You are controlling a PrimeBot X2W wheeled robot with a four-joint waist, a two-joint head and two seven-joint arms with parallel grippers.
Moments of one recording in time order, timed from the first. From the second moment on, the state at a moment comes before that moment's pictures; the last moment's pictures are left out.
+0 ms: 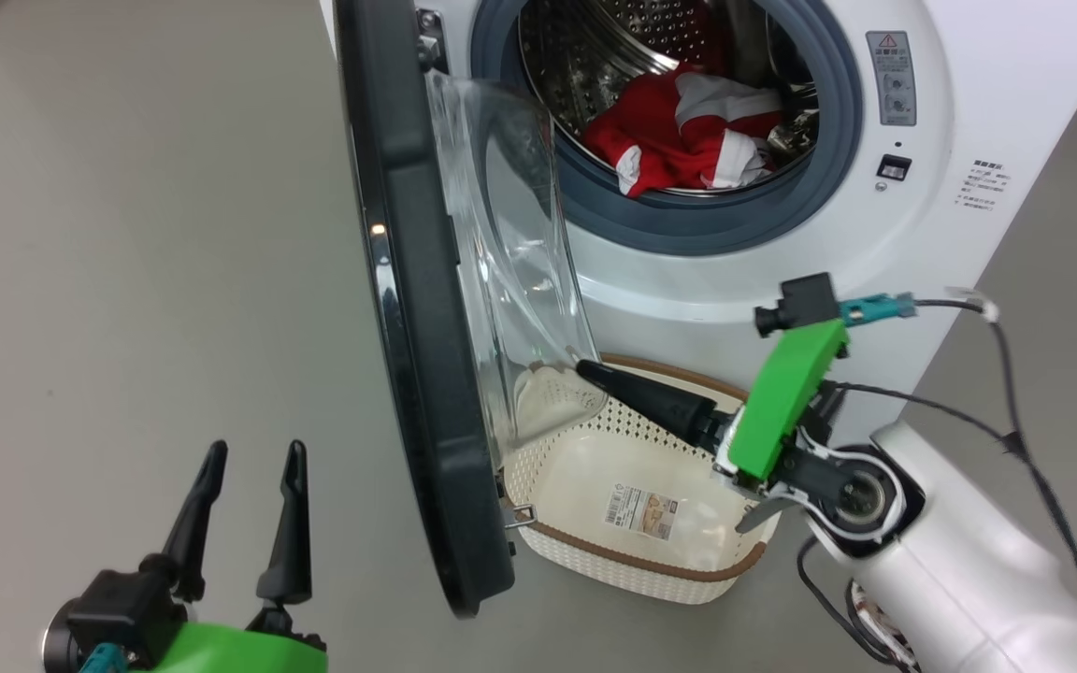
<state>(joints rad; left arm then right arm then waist) -0.10 0.03 0.00 0.14 -0.23 -0.10 -0.26 -0.61 -0.16 0.55 0.47 1.63 0.12 0.47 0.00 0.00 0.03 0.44</state>
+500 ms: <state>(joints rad) -0.08 0.03 0.01 0.14 -0.23 -0.10 -0.26 -0.53 -0.28 0.68 0.56 1.03 0.12 -0.25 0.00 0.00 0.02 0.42</state>
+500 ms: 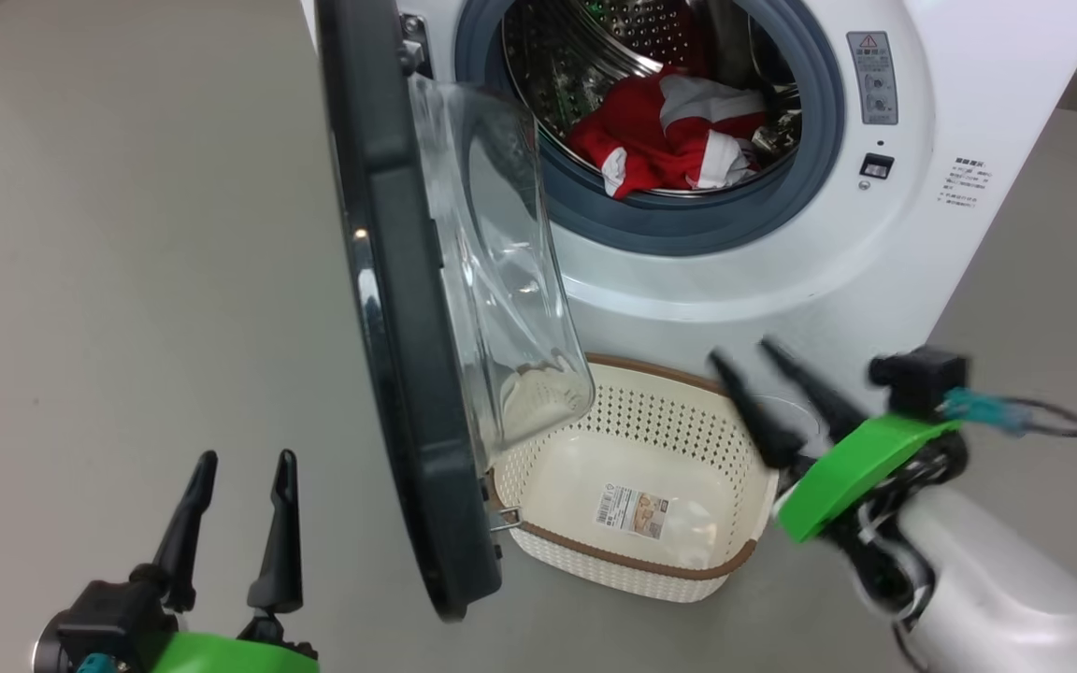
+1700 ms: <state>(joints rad) -0.08 0.03 0.02 0.13 -0.25 -0.11 -0.26 -0.21 -0.06 0.13 0.30 0.29 0.12 -0.26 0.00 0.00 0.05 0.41</state>
